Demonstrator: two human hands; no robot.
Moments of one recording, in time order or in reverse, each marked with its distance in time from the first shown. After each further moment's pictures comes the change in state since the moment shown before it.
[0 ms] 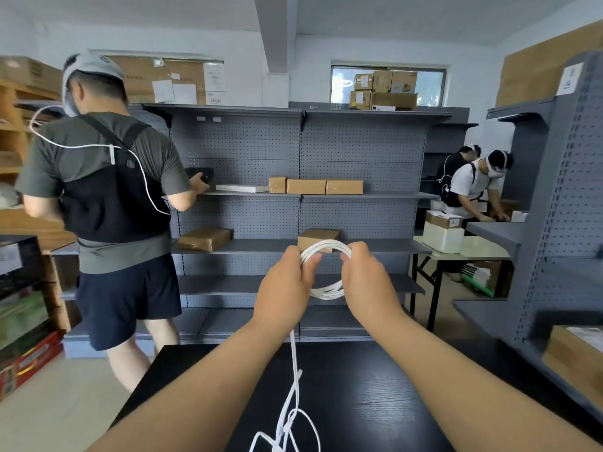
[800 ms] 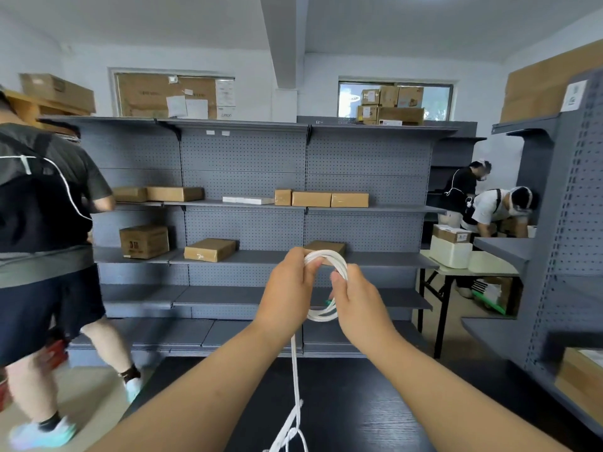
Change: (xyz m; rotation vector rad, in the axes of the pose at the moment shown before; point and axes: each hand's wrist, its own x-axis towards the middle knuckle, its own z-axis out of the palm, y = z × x) left_hand 0.007 0.020 -0.005 -0.072 0.049 0.062; right_hand -0.011 0.002 -0.004 0.271 -0.094 -0.034
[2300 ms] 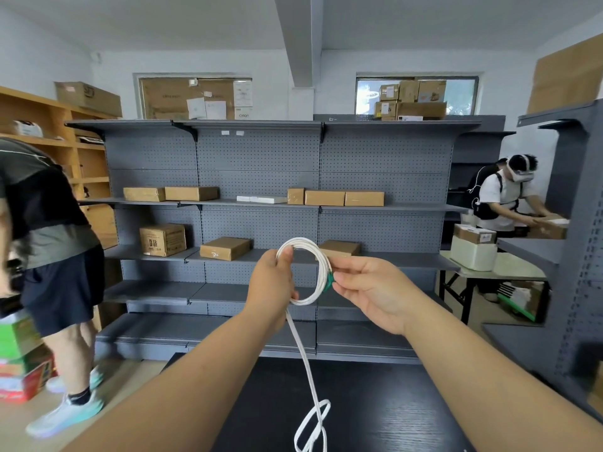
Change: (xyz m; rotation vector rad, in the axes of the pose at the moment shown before) left_hand 0.023 -0.019 0.017 -0.510 0.134 -0.484; right_hand 0.041 0.025 -0.032 1.015 -0.452 0.262
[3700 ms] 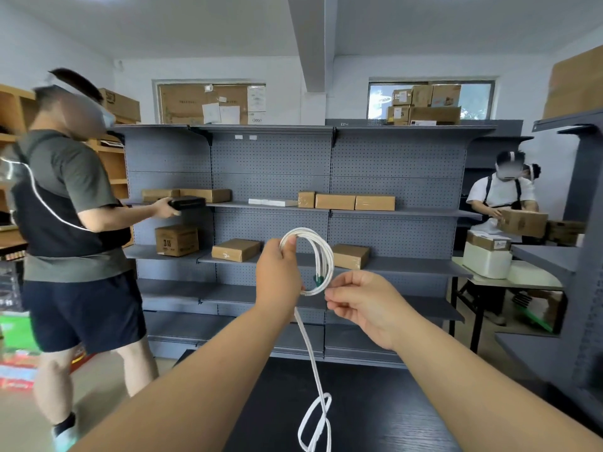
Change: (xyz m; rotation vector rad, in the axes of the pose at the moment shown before) left_hand -0.013 0.023 -0.002 0.218 0.198 0.161; right_hand -0.007 0.016 0.019 -0.128 0.134 0.071
